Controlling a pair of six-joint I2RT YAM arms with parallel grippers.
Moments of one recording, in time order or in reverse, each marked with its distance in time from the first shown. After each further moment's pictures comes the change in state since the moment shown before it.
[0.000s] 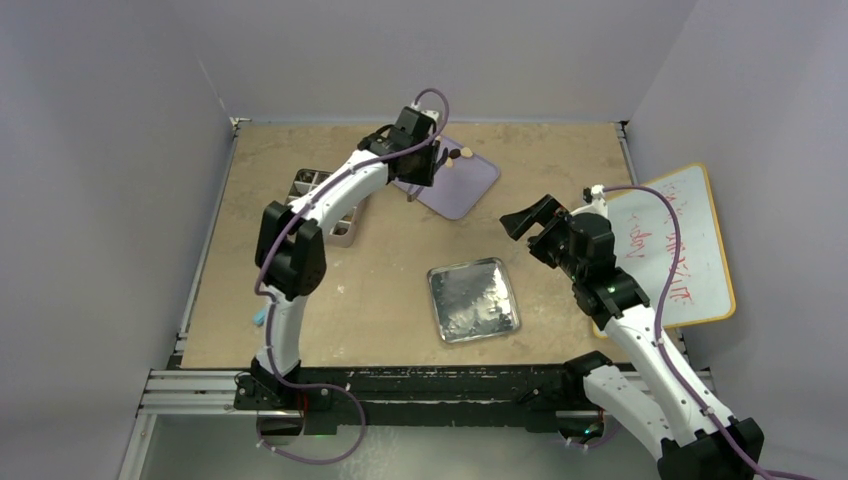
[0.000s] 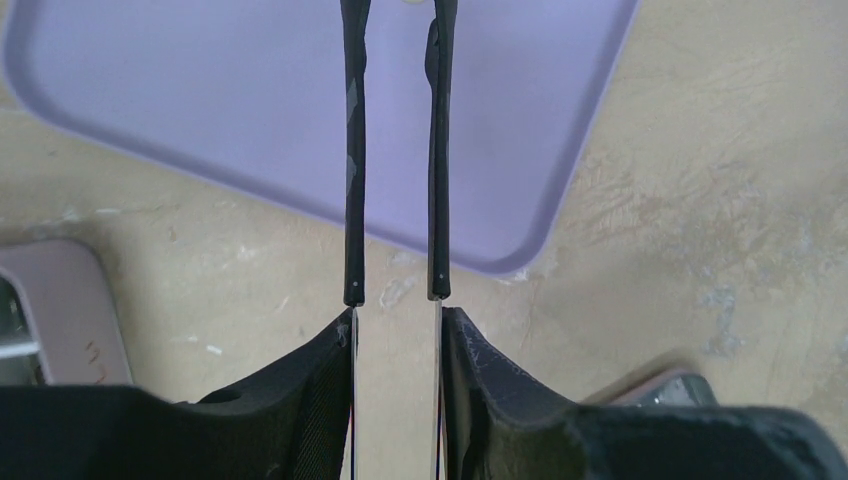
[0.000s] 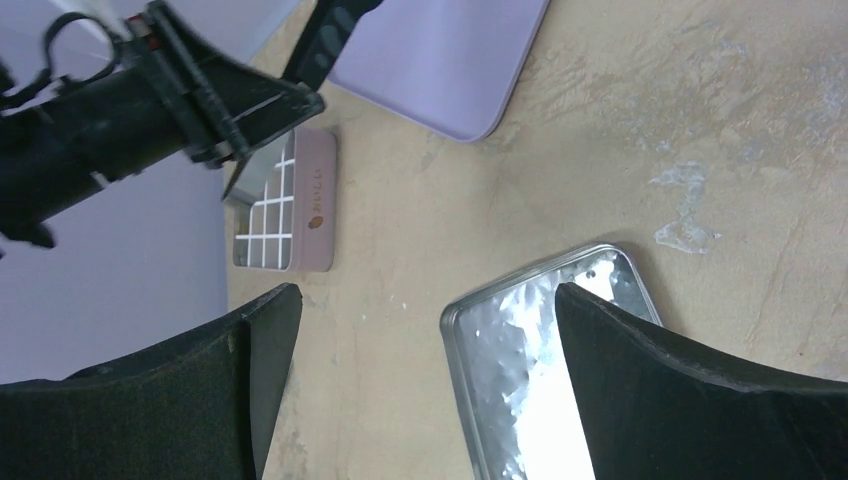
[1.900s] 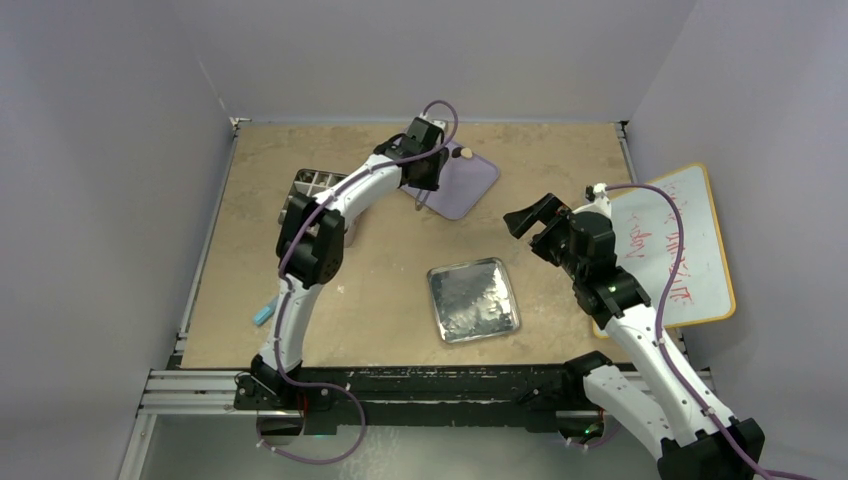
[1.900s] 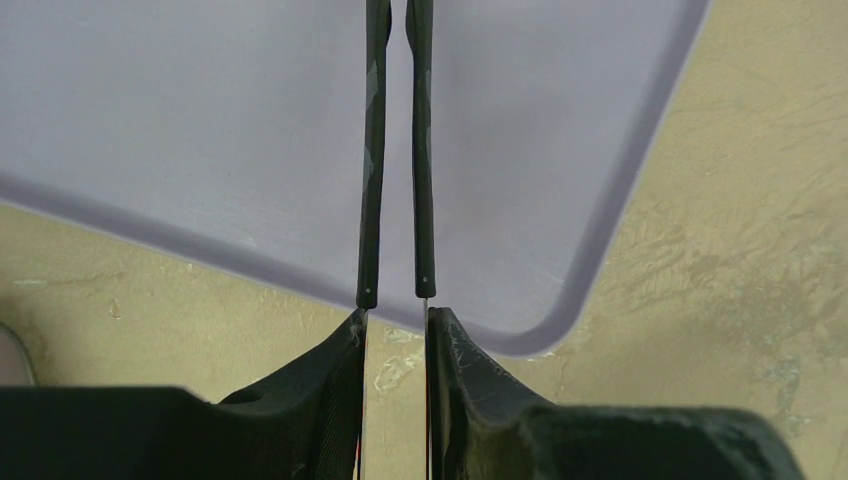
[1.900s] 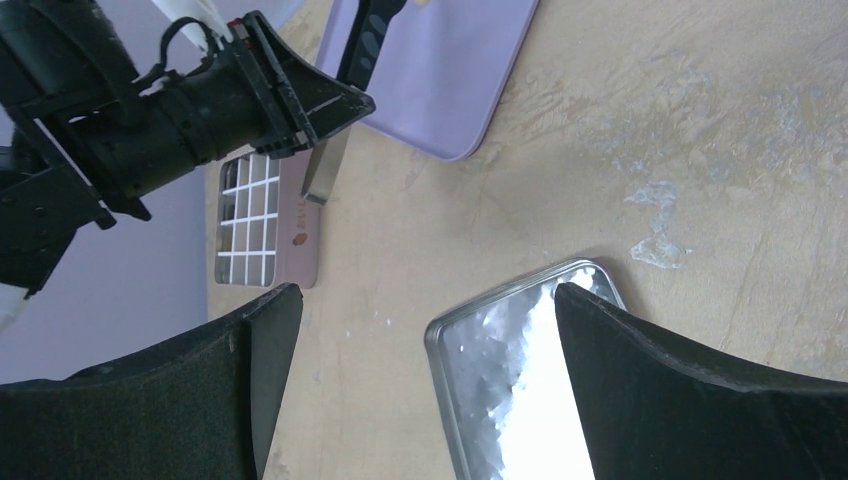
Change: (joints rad) left arm 0.002 0.228 0.081 0.103 0.000 -0.003; right arm 0.000 0.002 0.013 -0.010 0.050 -0.032
